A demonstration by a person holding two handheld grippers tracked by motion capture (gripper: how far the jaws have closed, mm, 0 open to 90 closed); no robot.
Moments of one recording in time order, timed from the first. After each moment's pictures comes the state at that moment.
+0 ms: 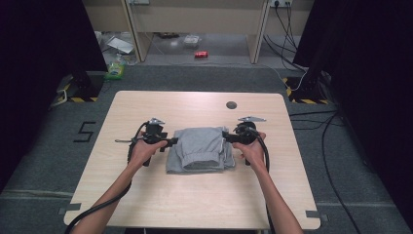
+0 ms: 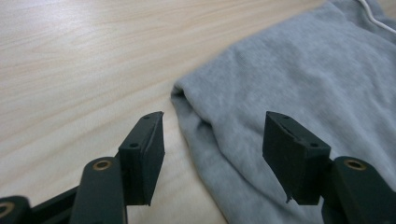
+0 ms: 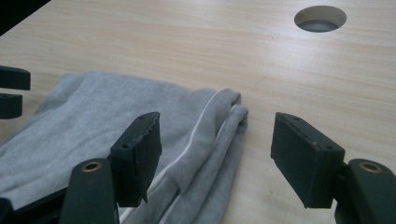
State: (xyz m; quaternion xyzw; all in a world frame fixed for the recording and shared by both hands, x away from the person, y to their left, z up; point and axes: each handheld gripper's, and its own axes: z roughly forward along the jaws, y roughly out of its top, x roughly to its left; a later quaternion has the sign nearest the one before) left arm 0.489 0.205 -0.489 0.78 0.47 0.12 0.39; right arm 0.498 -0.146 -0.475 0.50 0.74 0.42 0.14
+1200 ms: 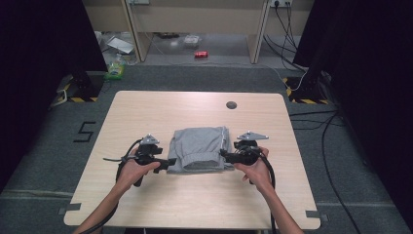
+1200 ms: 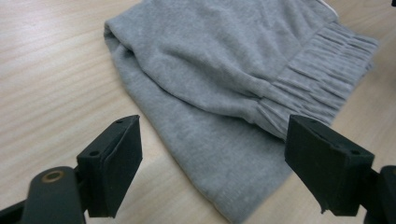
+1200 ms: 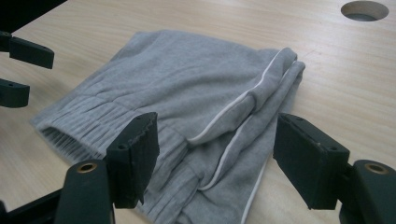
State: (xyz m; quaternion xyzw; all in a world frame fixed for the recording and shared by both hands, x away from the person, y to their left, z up) left arm 0.414 0.211 -0.483 0.80 0.43 0.09 0.41; right arm 0.423 -0.143 -0.462 0.44 0.78 0.43 0.13
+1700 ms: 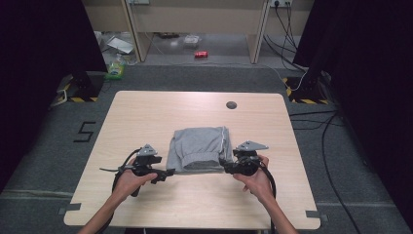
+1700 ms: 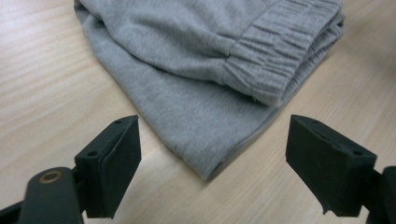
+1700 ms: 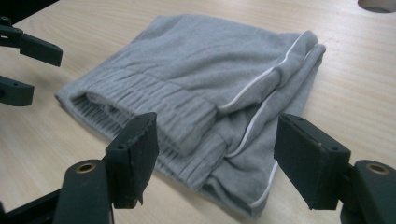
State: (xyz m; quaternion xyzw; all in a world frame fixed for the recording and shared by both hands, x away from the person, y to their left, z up) left arm 0.385 0.216 -0.495 0.81 0.41 0.08 0.42; right arm 0.392 -0.141 -0.465 0.42 0.79 0.43 0.14
